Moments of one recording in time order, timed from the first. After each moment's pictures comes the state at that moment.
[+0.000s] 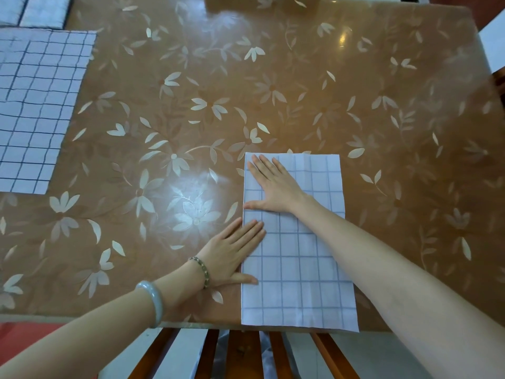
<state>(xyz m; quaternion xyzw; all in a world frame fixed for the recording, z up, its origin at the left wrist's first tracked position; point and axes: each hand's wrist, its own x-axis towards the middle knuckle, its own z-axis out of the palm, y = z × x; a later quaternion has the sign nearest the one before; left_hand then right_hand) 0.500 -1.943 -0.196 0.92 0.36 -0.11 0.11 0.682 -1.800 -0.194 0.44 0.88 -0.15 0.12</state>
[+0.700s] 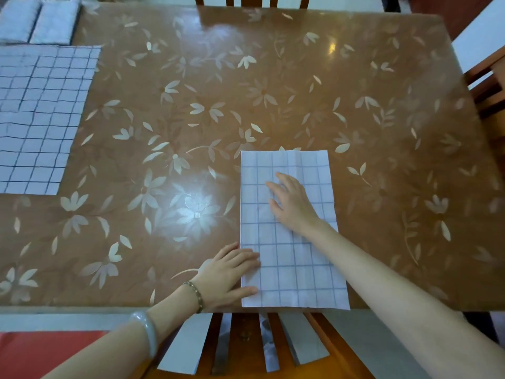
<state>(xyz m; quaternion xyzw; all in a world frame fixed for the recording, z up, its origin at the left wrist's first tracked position) 0.499 -2.007 -0.171 0.88 0.39 0.01 0.27 0.716 -1.877 -0.169 0.56 0.79 -0.23 -0.12</state>
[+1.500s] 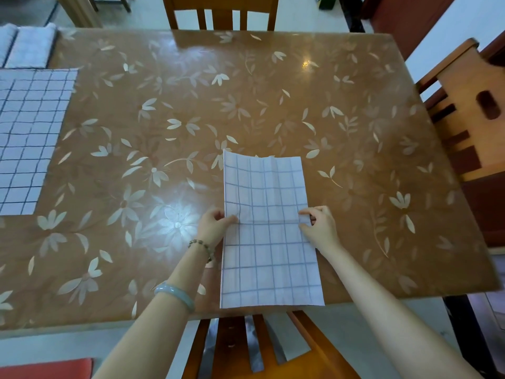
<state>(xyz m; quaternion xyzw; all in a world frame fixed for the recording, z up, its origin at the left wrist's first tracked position) 0.548 -1.911 -0.152 0.36 0.71 0.24 0.56 0.812 -1.930 -0.162 0.75 0.53 -0.36 -0.20</state>
